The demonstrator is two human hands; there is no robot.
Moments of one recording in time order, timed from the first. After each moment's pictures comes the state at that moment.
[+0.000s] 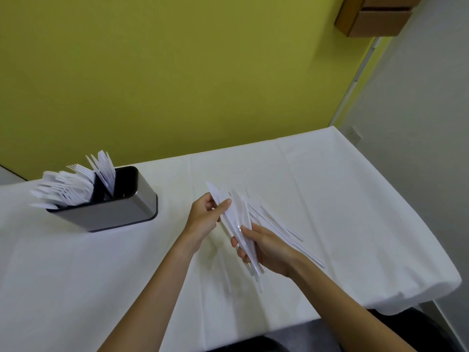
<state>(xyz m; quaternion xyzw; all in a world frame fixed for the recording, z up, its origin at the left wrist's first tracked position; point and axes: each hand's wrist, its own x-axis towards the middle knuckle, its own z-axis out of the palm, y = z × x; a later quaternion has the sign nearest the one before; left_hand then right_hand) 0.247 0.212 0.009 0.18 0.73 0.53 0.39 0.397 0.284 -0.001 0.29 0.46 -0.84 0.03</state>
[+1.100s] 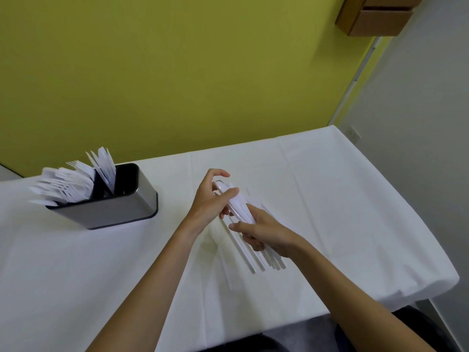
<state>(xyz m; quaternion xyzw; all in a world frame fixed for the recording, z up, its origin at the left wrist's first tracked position) 0.240 0.229 0.037 0.26 0.72 0.52 0.37 0.381 0.295 0.033 0.29 0.64 -0.71 0.04</state>
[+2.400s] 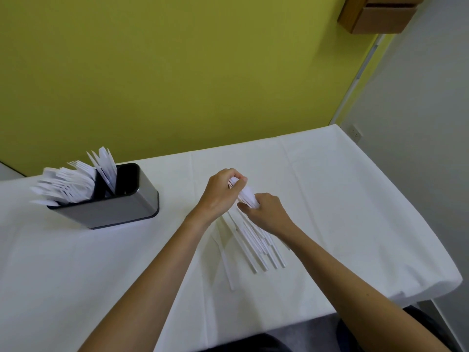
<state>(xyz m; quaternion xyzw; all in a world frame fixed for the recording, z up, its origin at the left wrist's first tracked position) 0.241 0.253 0.044 0.39 0.78 0.41 0.27 0.358 0.316 0.023 0.39 0.82 -0.41 -0.02</state>
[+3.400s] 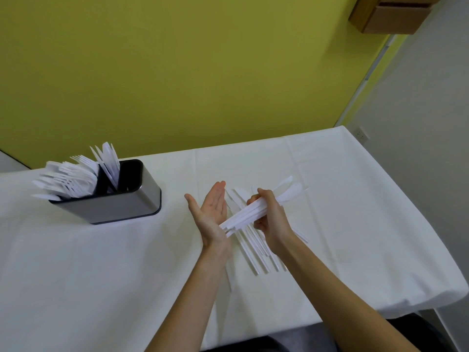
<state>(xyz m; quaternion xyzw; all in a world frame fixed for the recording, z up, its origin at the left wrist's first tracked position) 0.286 0.222 0.020 -0.05 0.50 0.80 0.34 0.359 0.299 0.018 0.45 0.41 -0.76 -0.20</state>
